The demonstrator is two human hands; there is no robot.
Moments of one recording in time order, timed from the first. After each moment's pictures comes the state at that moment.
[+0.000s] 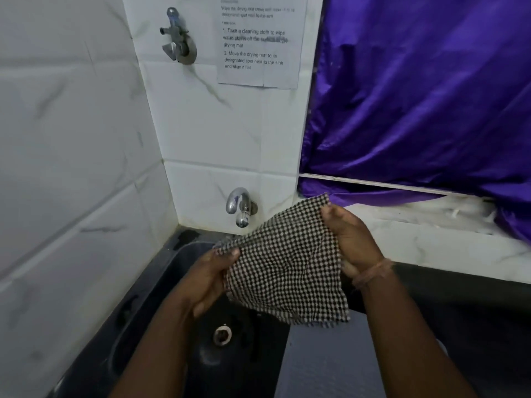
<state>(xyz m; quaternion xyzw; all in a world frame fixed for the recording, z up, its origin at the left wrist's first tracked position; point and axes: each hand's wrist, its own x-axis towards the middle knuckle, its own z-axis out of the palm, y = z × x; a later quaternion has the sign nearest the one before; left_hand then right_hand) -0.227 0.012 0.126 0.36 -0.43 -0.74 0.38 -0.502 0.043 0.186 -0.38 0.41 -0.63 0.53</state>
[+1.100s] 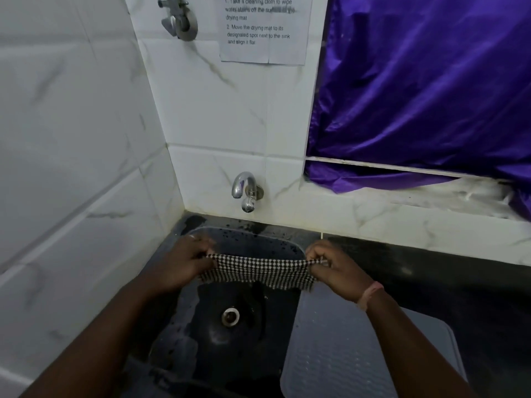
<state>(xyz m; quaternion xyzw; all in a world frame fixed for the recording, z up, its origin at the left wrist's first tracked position) -0.148 -0.018 0.116 0.44 -0.84 -0.28 0.18 -0.503 0.069 0.099 -0.69 0.57 -0.33 0.31</state>
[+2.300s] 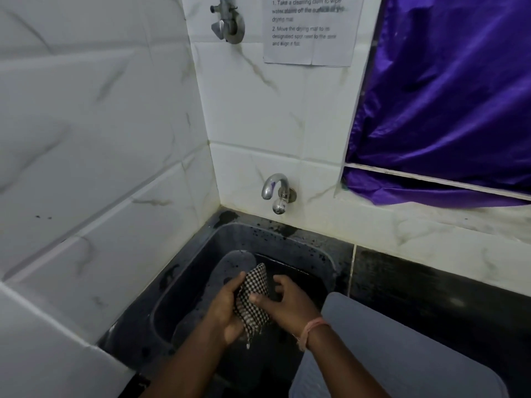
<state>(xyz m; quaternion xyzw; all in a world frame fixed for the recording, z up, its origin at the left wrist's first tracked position) -0.228 0.061 0.047 0.47 -0.12 -0.76 0.43 -0.385 0.069 0.054 -0.54 0.60 -0.27 0.52</state>
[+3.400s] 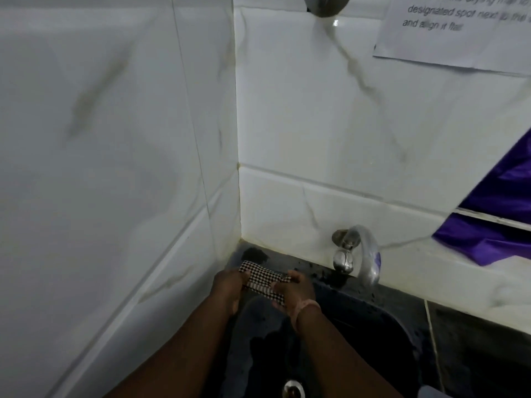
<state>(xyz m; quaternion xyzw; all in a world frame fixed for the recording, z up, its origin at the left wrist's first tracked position) -0.083 -0.262 -0.025 0.61 -0.20 -0.65 0.41 -0.234 -0.230 -0.016 -0.20 0.66 -0.43 0.58</state>
